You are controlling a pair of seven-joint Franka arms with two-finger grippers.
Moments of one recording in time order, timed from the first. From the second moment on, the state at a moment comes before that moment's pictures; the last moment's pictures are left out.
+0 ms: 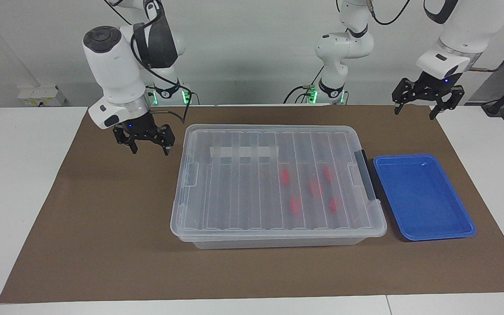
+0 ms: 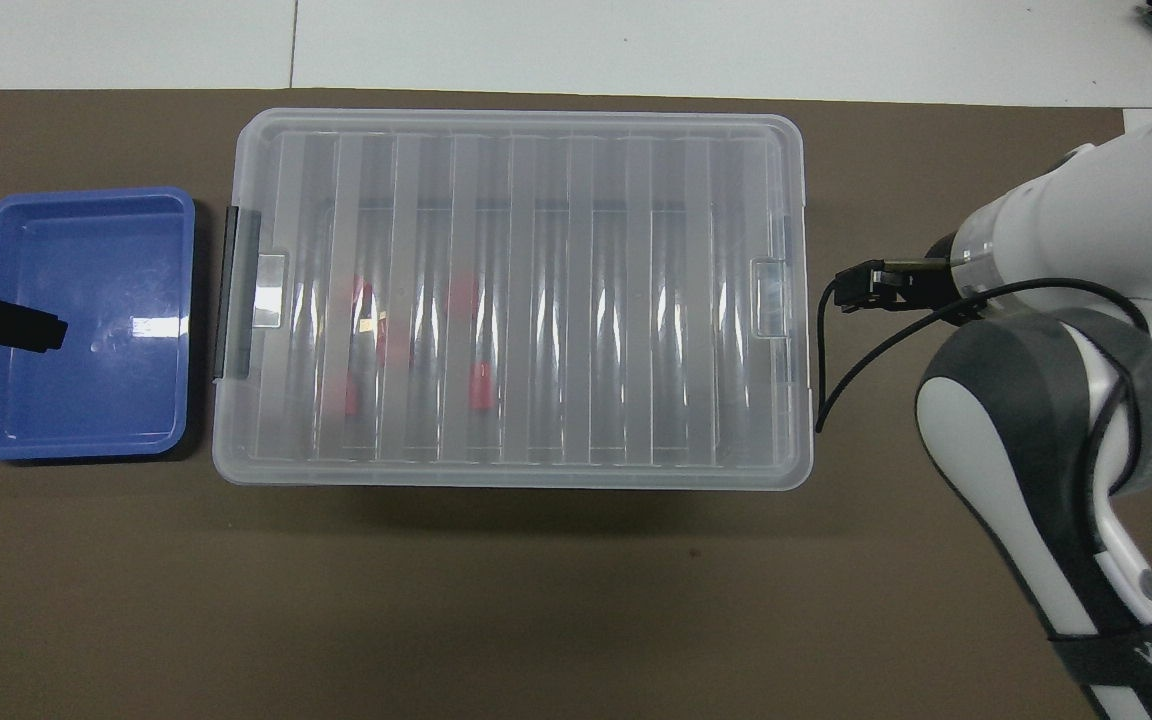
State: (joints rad) left arm 0.00 -0.04 -0.05 -1.57 0.01 1.57 0.27; right arm 0.12 0.09 0.06 -1.75 -0.02 1.89 0.27
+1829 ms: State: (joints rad) left arm 0.00 -0.04 -0.05 -1.57 0.01 1.57 0.27; right arm 0.07 0.15 0.05 -1.78 -0.10 1.90 0.05
